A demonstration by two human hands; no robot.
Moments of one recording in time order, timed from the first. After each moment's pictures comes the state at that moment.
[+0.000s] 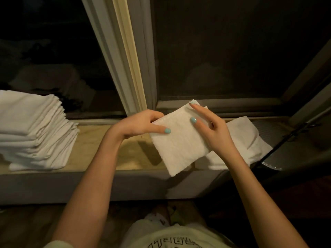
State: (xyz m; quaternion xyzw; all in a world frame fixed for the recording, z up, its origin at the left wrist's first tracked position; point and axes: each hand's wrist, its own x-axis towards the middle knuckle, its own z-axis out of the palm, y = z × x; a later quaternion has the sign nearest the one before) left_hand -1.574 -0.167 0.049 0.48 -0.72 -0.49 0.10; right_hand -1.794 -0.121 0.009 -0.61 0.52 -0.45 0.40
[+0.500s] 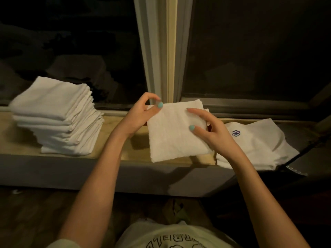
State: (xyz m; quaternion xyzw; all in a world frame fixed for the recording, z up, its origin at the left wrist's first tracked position) left_hand -1.498 -0.148 0.032 0.51 -0.60 -0.49 0.38; right_hand -1.732 -0.114 0.014 -0.65 0.47 -0.36 0.47
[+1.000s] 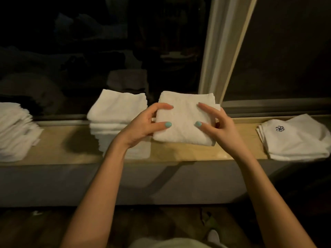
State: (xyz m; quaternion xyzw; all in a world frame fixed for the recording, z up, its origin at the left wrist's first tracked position) left_hand -1.311 -0.106 0.052 0.39 -0.63 -0.56 0.36; right_hand -1.553 -0.075 0.037 -0.63 0.48 -0.45 0.42
